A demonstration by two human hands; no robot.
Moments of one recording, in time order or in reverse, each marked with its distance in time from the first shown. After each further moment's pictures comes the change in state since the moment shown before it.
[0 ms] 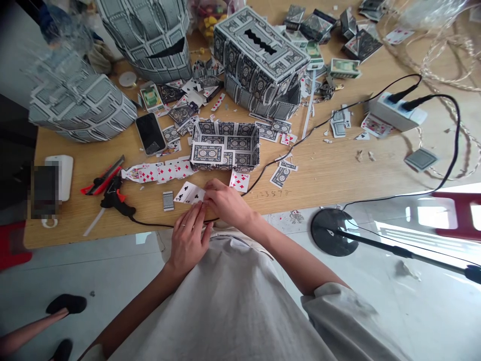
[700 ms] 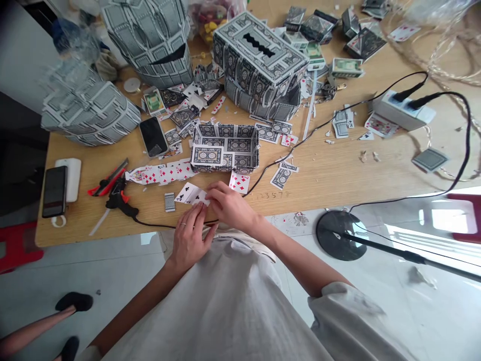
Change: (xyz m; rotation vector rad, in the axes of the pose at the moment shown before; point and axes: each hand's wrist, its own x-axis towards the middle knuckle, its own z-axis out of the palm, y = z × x) left_hand 0.002 -0.003 0.007 -0.004 -0.001 0.015; right_hand -0.013 0.011 0.006 0.211 0.194 -0.091
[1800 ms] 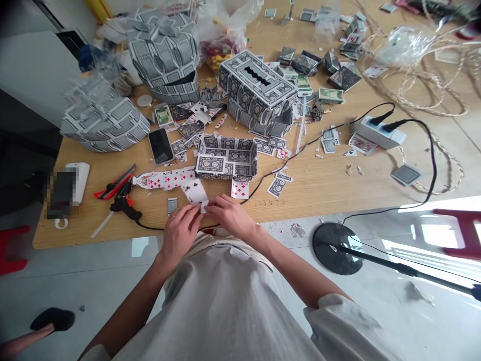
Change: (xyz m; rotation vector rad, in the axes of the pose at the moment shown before) left_hand 0.024 -0.032 -0.016 -0.093 0.106 -0.047; right_hand -0.008 -0.005 -0.001 -0.198 -0.089 -0.164
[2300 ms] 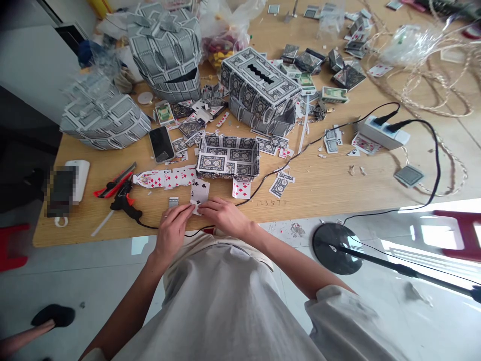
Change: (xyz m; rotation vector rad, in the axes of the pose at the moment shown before) left_hand -0.010 -0.029 -0.006 -0.059 0.009 0.023; right_hand 0.010 0.003 0.017 0.073 -0.016 -0.159
